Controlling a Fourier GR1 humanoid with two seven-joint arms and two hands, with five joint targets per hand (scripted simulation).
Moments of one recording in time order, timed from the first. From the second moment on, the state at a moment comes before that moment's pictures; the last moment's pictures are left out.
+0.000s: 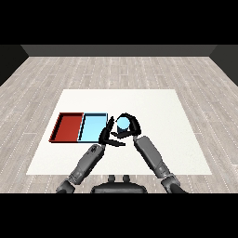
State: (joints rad) left arm -0.40 0.00 -0.43 -1.04 0.30 0.24 -0.40; right arm -0.51 0.00 0.33 -1.21 -0.19 -0.19 -0.31
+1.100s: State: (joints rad) left arm -0.47 0.02 -0.51 -0.97 0.22 0.39 -0.40; right arm -0.56 -0.01 0.55 -1.22 -0.25 -0.33 -0.32
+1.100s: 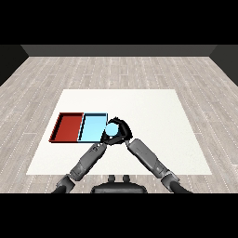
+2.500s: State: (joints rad) left arm -0.45 0.02 -0.51 -0.98 0.32 0.46 -0.43; right arm -0.57 -0.02 0.57 -1.24 -0.38 -0.33 -0.30
